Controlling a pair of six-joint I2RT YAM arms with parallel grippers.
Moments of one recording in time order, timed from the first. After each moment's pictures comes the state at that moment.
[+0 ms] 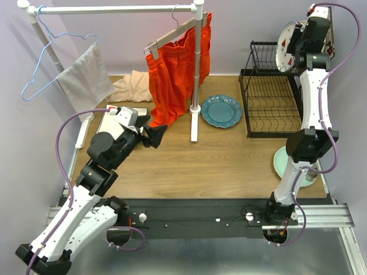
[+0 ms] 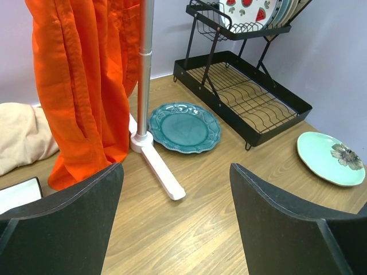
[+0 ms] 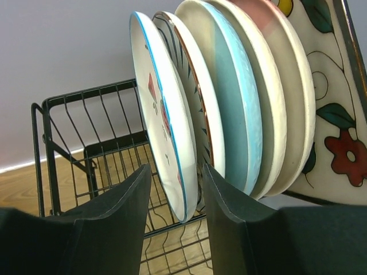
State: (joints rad) left arm -0.54 0.64 0.78 -0.05 0.10 -0.19; right arm -0.09 2.02 2.36 -0.60 0.23 -0.01
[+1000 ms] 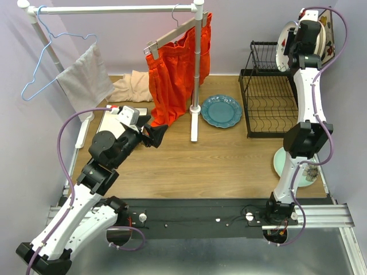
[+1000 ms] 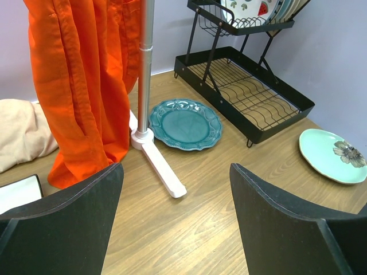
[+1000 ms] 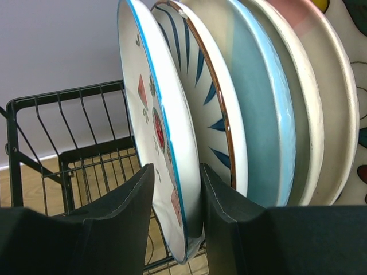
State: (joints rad) left arm -0.54 0.66 0.78 -0.05 0.10 -0.19; right arm -0.09 2.11 2.36 -0.51 0.27 -0.09
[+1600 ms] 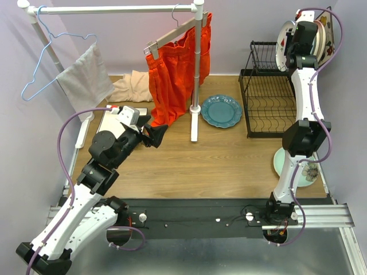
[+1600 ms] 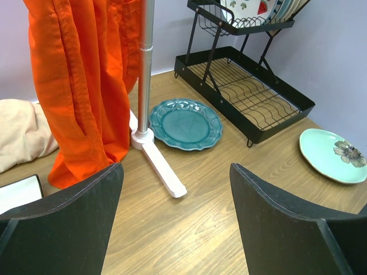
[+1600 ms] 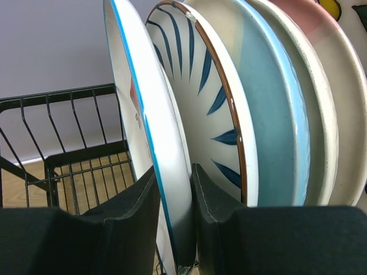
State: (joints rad) left arm -0.54 0.66 0.78 -0.05 0.10 -0.19; right arm -0.08 2.14 2.36 -0.46 0.28 -0.15
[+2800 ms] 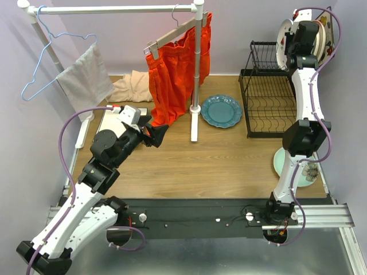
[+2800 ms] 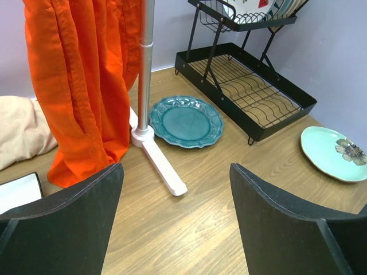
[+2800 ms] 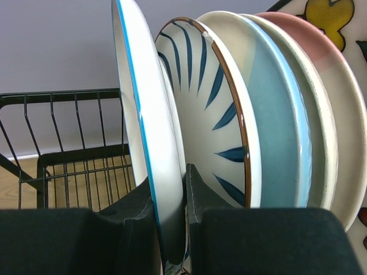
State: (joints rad) left arm -0.54 0.67 0.78 -0.05 0.10 -0.19; right arm -0.08 2.14 2.36 -0.42 0.23 -0.24
